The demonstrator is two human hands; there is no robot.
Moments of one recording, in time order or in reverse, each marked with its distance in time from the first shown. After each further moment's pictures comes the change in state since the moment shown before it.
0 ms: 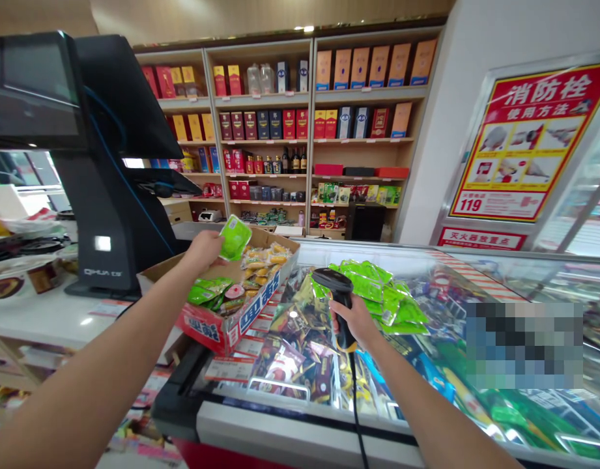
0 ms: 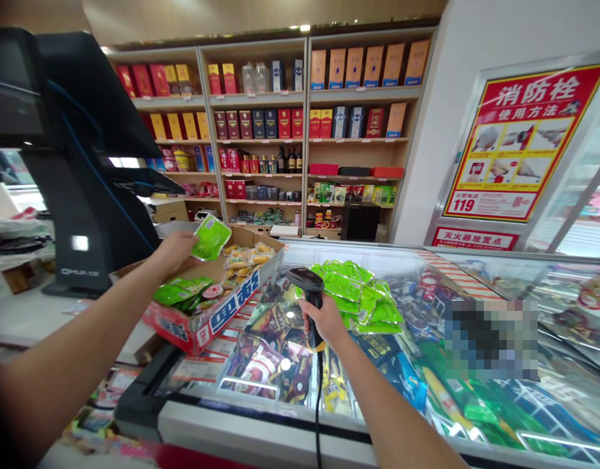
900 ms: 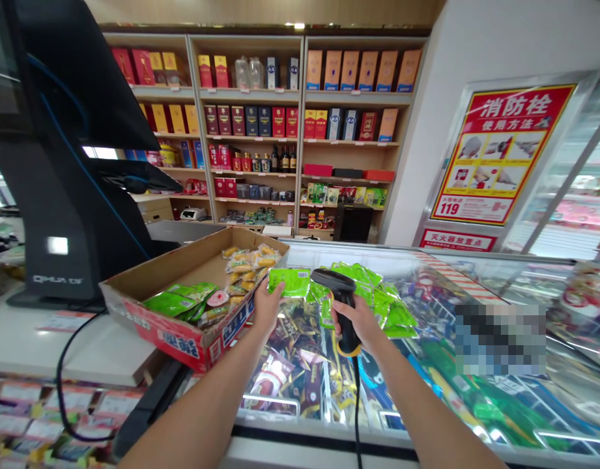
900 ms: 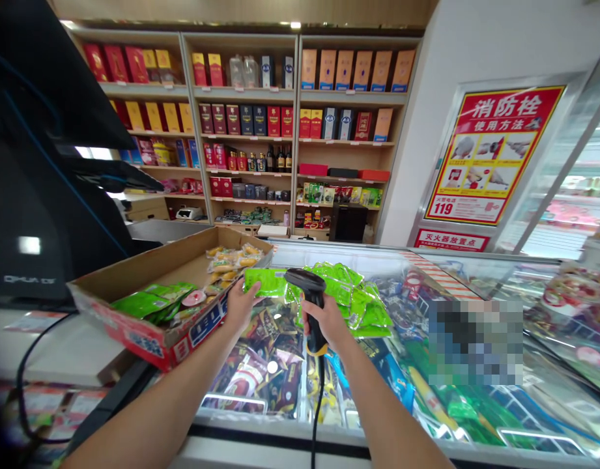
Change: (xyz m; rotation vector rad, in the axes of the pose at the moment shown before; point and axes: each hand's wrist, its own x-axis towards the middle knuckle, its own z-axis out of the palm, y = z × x) left_hand -0.112 -0.038 0.180 -0.900 -0.087 -0.234; right_hand 0.003 -0.011 -0.021 0.052 -0.013 0.048
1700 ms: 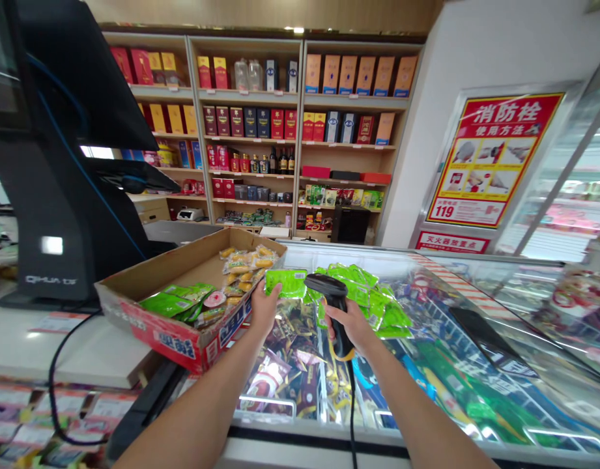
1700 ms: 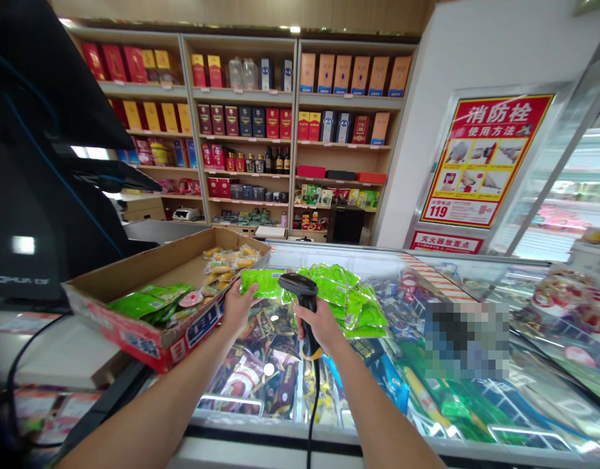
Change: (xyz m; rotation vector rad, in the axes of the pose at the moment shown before) left_hand 0.001 -0.005 -0.003 -0.018 -0.031 0.010; right_hand -0.003 0.001 0.005 -0.056 -0.039 0.013
